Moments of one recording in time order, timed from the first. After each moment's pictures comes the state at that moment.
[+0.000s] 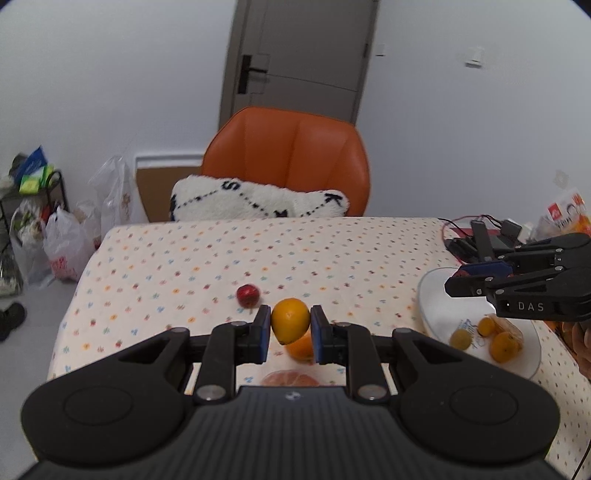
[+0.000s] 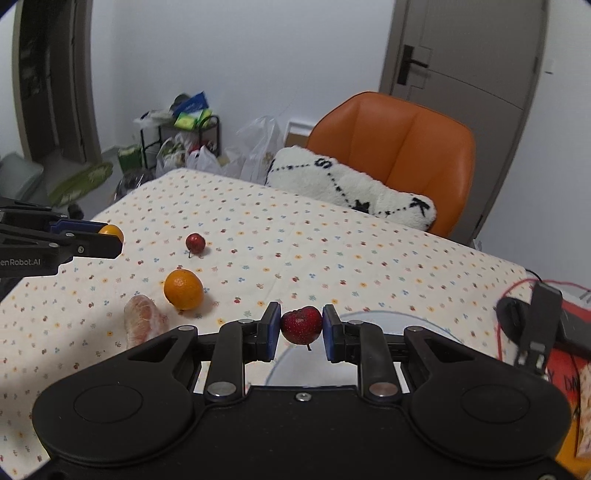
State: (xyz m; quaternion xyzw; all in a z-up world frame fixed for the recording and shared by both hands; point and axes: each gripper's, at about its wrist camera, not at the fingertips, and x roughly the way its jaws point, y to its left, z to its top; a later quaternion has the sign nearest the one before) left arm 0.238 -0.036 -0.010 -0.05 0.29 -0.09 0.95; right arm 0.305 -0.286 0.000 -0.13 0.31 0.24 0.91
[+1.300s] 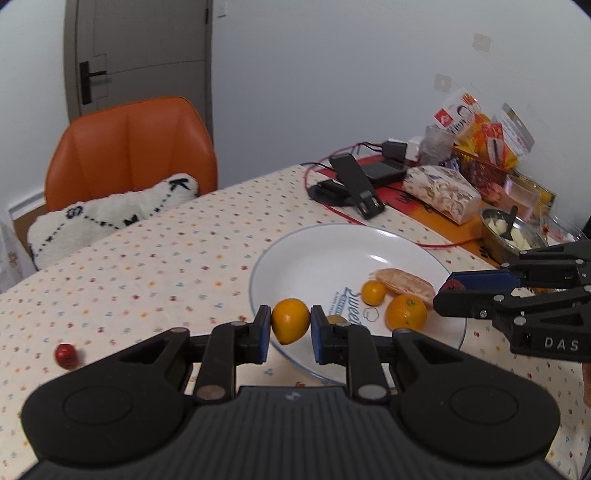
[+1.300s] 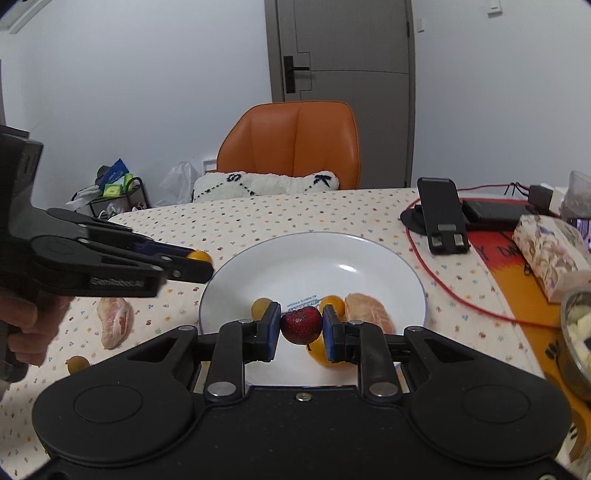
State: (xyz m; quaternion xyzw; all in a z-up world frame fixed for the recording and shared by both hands) left arm 0.281 -0.170 -0.035 0.08 0.32 -0.28 0.90; right arm 0.222 -0.375 -0.031 0.01 0.29 0.12 0.95
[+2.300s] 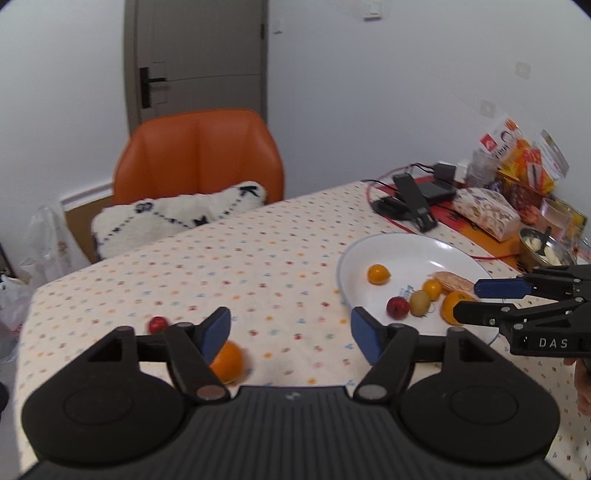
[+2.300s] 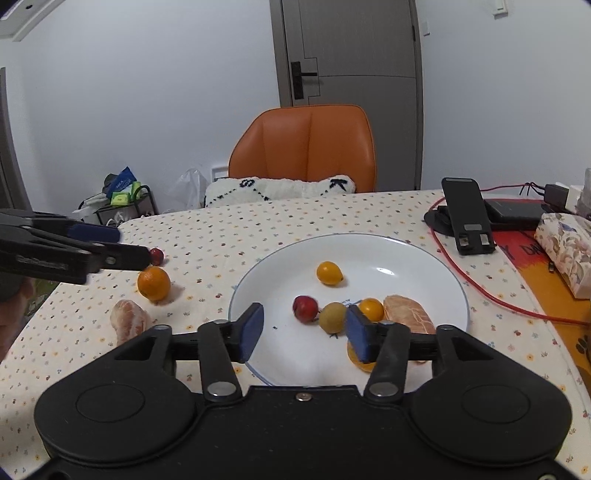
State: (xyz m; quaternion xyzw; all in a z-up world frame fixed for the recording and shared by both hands) left arm 0.252 -0.095 -0.010 0.06 0.29 -0.19 0.94; right arm 0.226 -0.350 -0.040 0.02 0.27 0.13 0.95
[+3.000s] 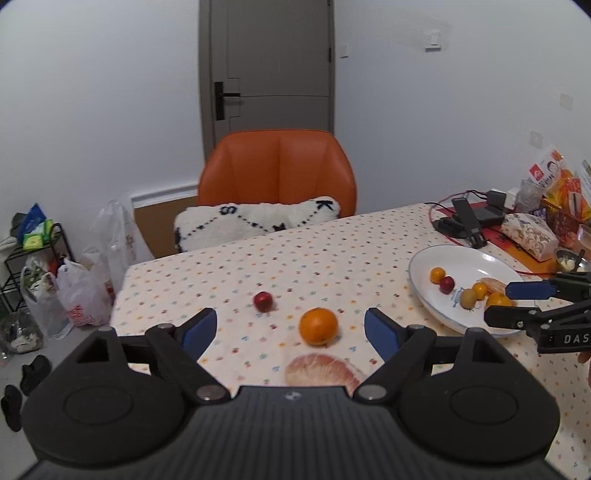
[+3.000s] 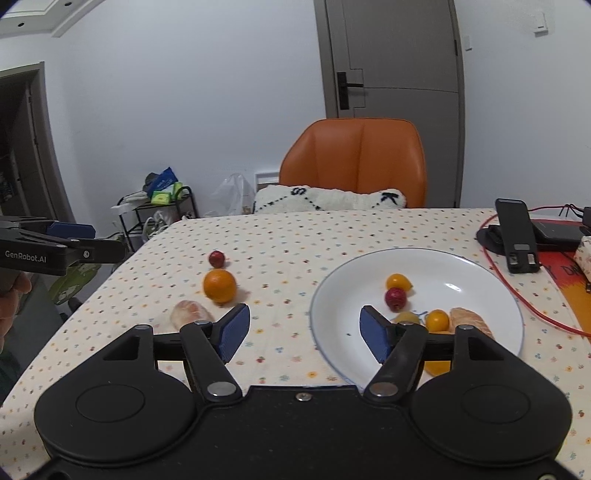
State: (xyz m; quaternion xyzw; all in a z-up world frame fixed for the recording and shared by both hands) left arm 0.192 -0.026 0.008 0.04 0.26 -0.09 0.96; right arm 0.205 -0.313 -0.026 0.01 0.25 0.20 0.95
